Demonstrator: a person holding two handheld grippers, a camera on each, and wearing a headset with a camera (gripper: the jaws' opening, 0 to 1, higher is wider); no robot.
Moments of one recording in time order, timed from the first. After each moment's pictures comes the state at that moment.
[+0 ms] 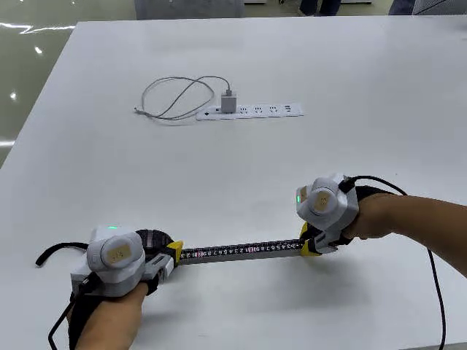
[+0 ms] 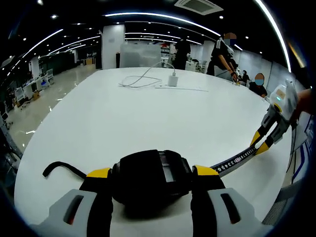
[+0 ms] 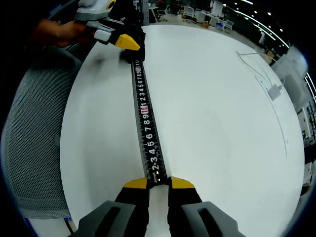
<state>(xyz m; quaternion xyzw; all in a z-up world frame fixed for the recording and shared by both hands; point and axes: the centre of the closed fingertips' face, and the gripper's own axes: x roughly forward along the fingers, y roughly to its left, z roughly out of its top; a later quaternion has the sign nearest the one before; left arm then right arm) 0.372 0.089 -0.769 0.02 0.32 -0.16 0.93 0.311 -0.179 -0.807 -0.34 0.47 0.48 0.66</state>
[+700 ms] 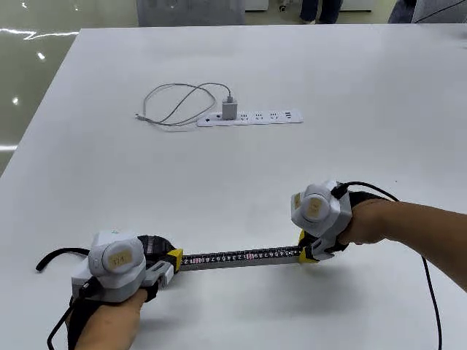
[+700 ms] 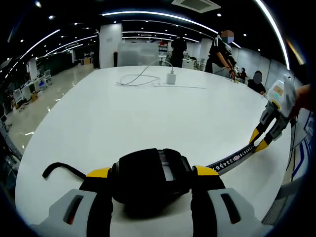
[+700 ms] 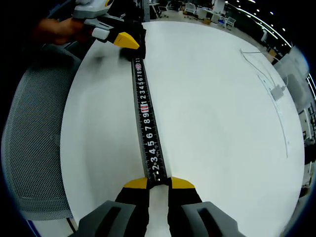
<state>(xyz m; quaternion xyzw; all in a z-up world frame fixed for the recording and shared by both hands) 0.371 0.088 -0.771 0.03 0.33 -0.17 0.93 0.312 -0.174 -0.808 -0.35 0.49 0.48 0.64</state>
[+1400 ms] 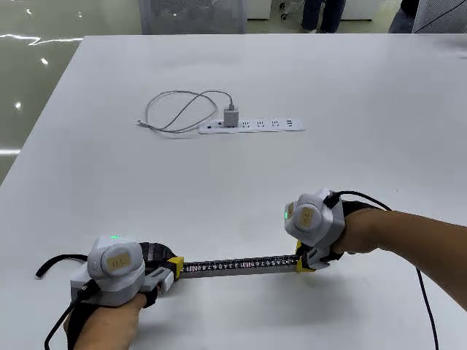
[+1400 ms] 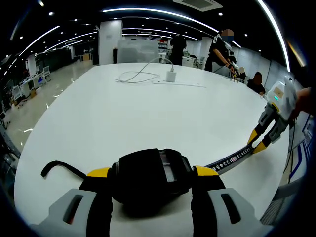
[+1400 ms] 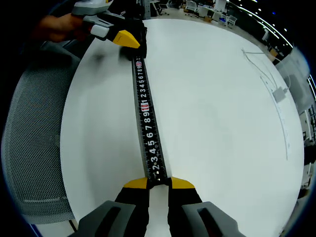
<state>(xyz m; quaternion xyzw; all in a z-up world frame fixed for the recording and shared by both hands) 0.372 0.089 -0.772 0.02 0.34 -0.17 0.93 0.312 -0.167 -0.808 -0.36 0.50 0.47 0.64</state>
